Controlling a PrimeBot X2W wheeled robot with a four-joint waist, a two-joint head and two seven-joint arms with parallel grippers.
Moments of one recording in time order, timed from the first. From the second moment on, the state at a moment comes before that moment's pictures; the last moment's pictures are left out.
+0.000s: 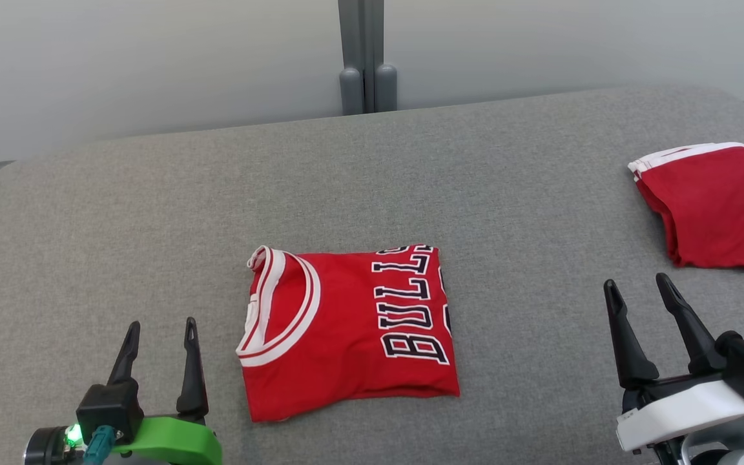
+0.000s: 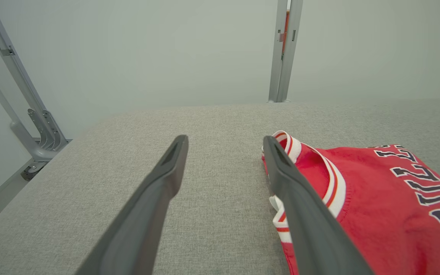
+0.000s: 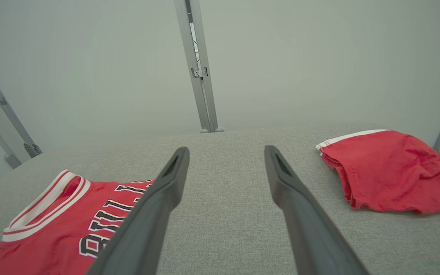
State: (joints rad) left arm -0.01 0.31 -0.35 0.11 -0.41 0.27 -0.24; right arm 0.12 -0.12 0.01 -0.18 0.25 0.13 -0.06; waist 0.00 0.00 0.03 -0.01
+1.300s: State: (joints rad) left arm -0.20 0.20 -0.32 0.04 -0.30 0.25 -0.26; right arm -0.21 -0.15 0.34 0.31 0.39 0.13 -0.02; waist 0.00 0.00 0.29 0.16
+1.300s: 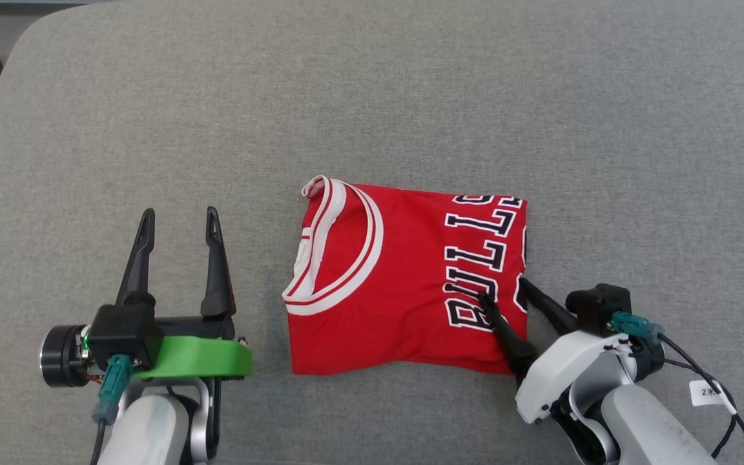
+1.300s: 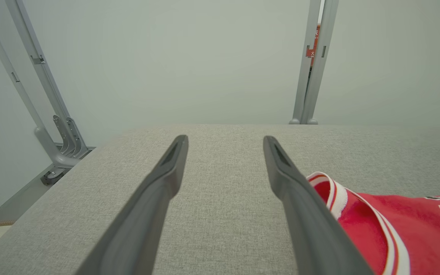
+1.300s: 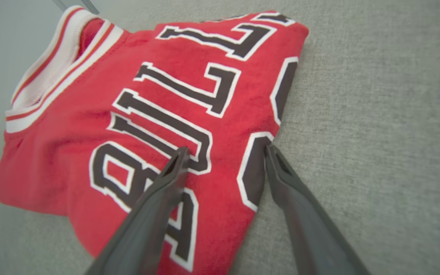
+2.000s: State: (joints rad) left arm -0.17 0.17 -0.25 0.03 -0.24 0.19 -0.26; right arm -0.24 -0.26 0.40 0.30 0.47 0.13 -0.06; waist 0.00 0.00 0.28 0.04
